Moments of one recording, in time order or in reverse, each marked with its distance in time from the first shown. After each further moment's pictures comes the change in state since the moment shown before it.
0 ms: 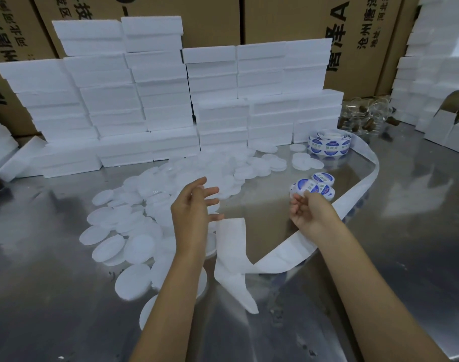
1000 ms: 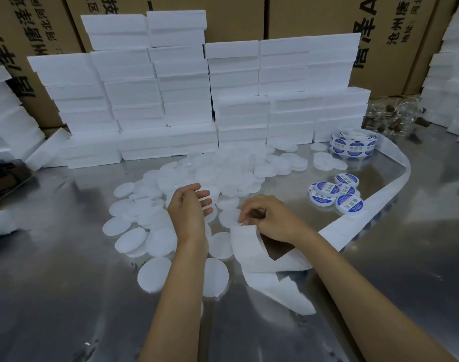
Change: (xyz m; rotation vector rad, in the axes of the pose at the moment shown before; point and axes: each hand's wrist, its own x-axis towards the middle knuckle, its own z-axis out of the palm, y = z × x) left_hand 0.028 -0.004 -0.028 -0.095 0.249 -0.158; right_hand -0.002 0.064 0.045 -1.372 -0.709 -0.735
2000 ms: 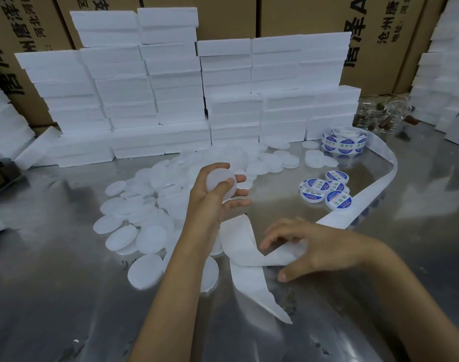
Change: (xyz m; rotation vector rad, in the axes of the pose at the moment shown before) left_hand -0.032 0.010 0.015 -0.080 -0.625 0.087; right_hand -0.087 -0.014 -0.067 -0.120 -0.480 0.111
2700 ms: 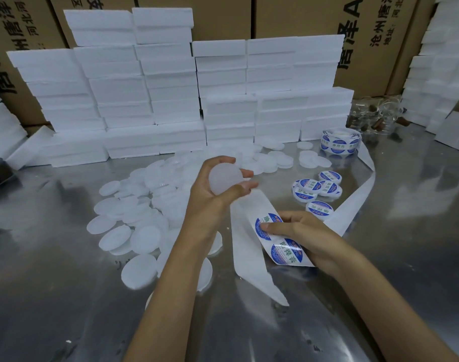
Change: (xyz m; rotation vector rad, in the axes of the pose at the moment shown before) left_hand -0.010 0.006 0.016 0.133 -0.055 0.123; right_hand 0.015 -0.005 0.019 0.966 0.381 0.253
